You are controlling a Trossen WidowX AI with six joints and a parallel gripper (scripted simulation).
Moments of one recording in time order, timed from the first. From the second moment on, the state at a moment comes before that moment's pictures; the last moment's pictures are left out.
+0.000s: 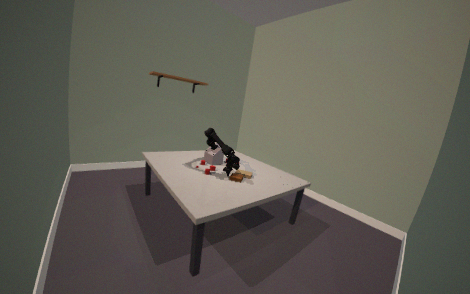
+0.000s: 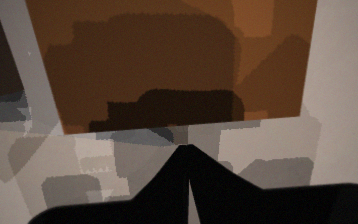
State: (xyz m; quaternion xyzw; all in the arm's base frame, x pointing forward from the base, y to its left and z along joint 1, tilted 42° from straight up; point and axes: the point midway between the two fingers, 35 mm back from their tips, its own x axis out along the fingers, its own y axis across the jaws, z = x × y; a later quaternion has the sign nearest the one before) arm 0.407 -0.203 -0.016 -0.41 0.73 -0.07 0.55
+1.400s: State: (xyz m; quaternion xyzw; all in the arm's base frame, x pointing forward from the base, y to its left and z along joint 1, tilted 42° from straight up) arm 0.435 -0.192 -0.024 -0.42 0.72 -0.07 0.55
